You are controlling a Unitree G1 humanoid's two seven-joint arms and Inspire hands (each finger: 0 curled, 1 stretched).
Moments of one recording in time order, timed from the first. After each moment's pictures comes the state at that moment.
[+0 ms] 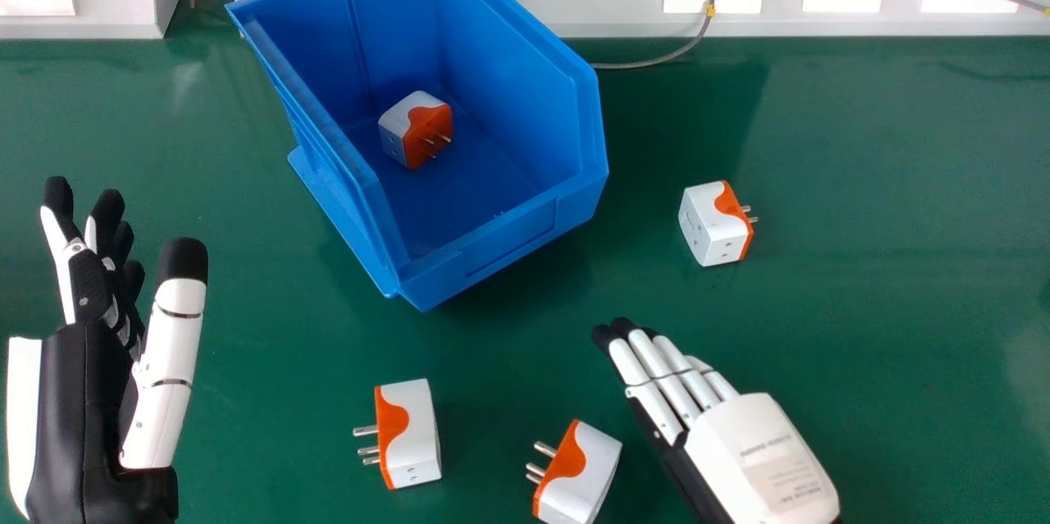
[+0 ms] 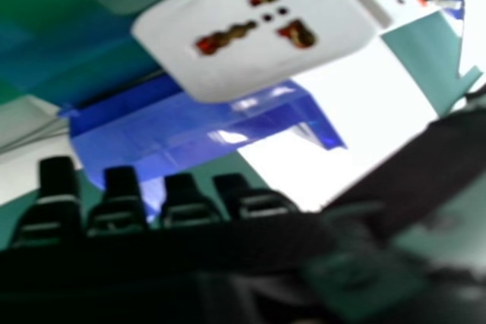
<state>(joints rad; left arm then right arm) 0.49 -0.02 0.19 -0.47 0.00 -0.23 0.02 0.07 -0.43 0.49 0.38 -0.99 -0.40 -0.70</state>
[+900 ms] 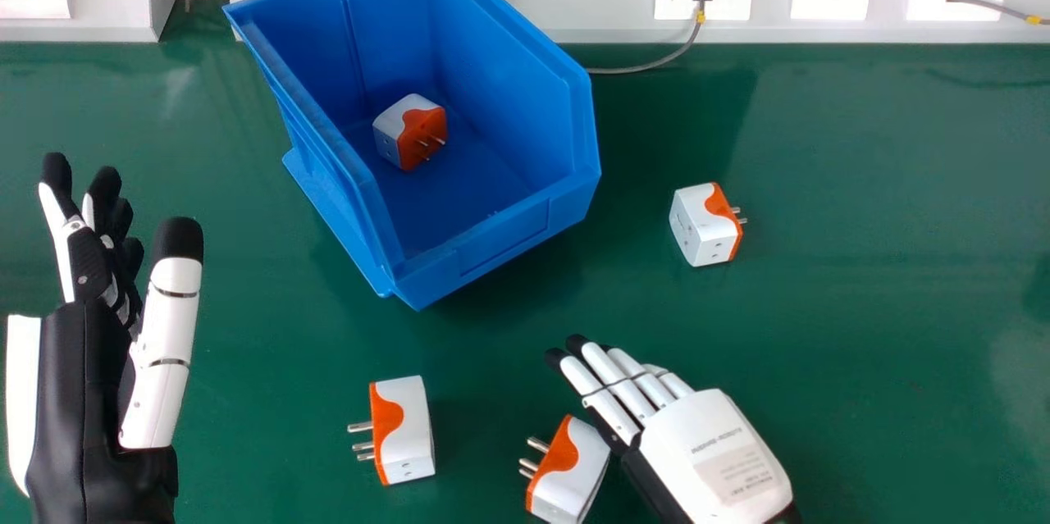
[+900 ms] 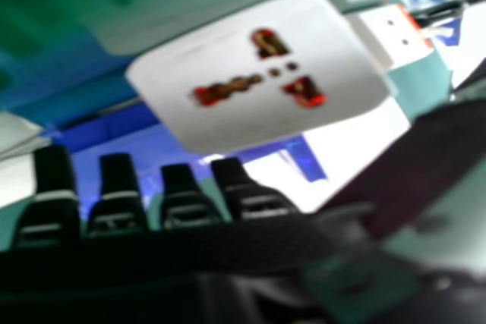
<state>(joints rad) 0.45 -0.01 0.20 -0.46 0.00 -0.22 0.02 -0.08 -0.38 0.61 0.58 -1.03 -0.36 -0.77</state>
